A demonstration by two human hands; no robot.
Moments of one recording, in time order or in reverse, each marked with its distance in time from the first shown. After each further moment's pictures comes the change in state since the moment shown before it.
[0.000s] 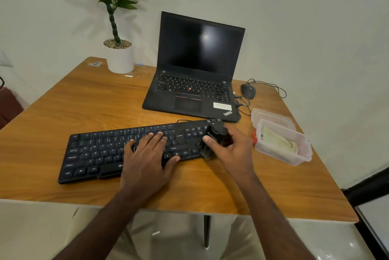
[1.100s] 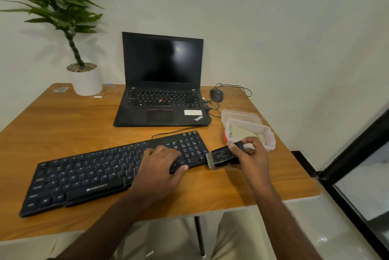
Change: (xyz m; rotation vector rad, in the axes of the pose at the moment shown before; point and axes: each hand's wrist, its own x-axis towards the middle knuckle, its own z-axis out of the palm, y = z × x) left_hand 0.013 0.069 -0.018 -0.303 -0.075 0.358; right_hand -0.033 0.037 -0.091 0.232 0.336 0.511
